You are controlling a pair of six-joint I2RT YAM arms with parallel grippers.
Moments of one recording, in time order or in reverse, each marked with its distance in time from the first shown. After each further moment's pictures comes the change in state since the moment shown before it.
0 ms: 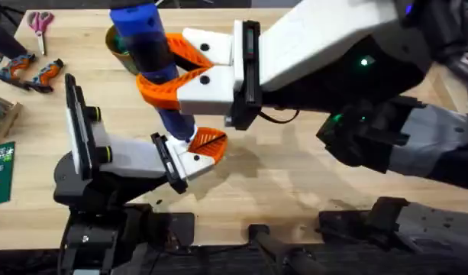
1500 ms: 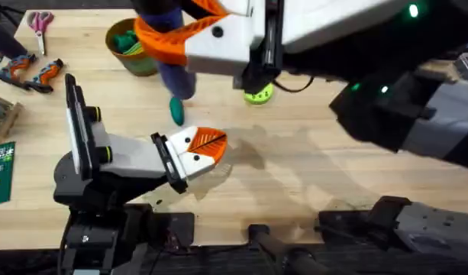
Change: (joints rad) left arm 0.000 0.000 0.000 0.000 0.000 0.000; right arm -0.097 0.000 0.107 -0.002 -0.074 -0.123
